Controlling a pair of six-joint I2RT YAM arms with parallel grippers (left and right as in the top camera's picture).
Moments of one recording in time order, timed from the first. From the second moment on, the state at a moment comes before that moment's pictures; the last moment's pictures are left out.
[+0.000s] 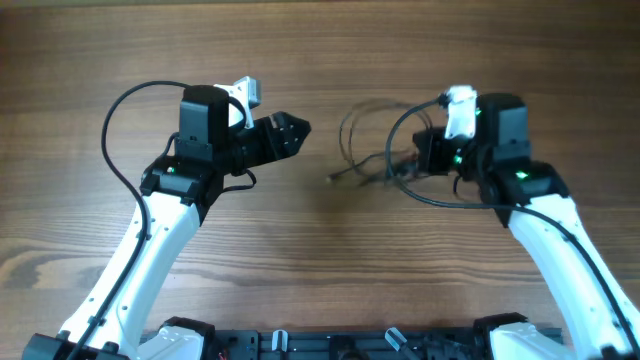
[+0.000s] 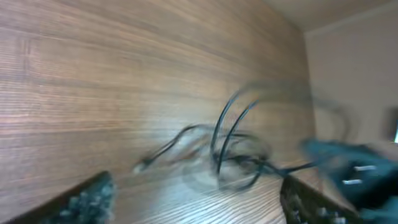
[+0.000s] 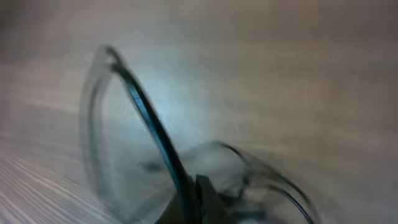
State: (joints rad) left arm -0.24 1.33 0.96 -0.36 0.49 -0.60; right arm 0.16 1.28 0.92 -0.41 -0.35 0.20
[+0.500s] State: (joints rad) left arm -0.49 1.38 0.96 -0.25 0.49 -0.59; right arm 0.18 1.17 1.00 -0.31 -0.61 0.42
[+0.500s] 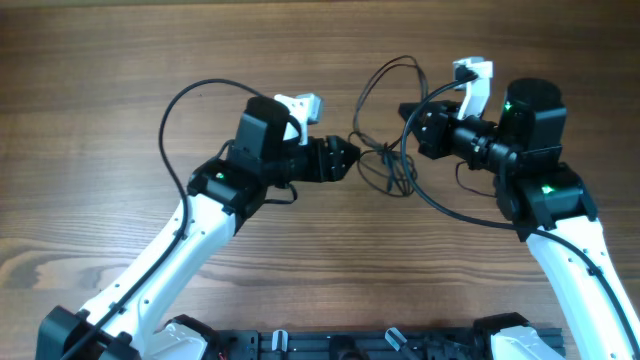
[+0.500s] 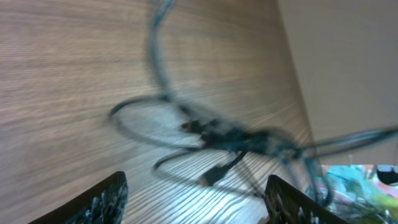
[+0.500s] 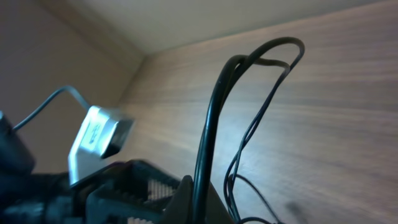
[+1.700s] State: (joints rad) left arm -0.54 1.40 0.96 -0.09 0.75 -0.91; right arm 0.24 1.17 1.00 -0.16 -0.53 0.74
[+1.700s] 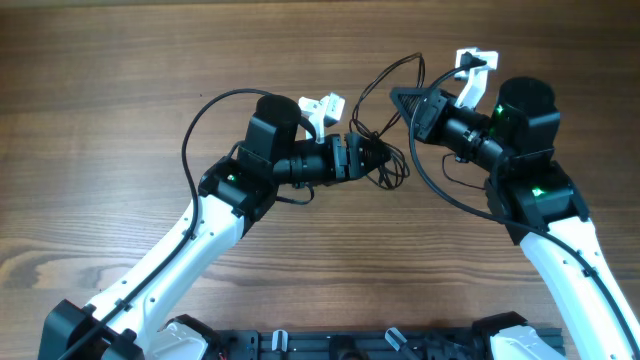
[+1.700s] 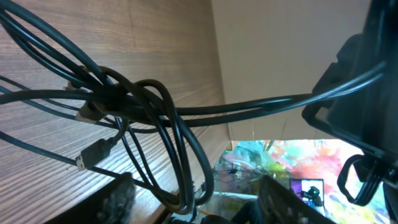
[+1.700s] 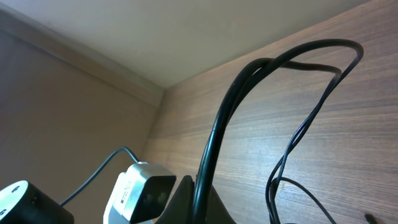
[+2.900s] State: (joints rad) left arm -0.20 1.39 0.96 -0.48 0.48 -0.54; right arm 0.25 1.17 1.00 -0.58 0.42 0.34
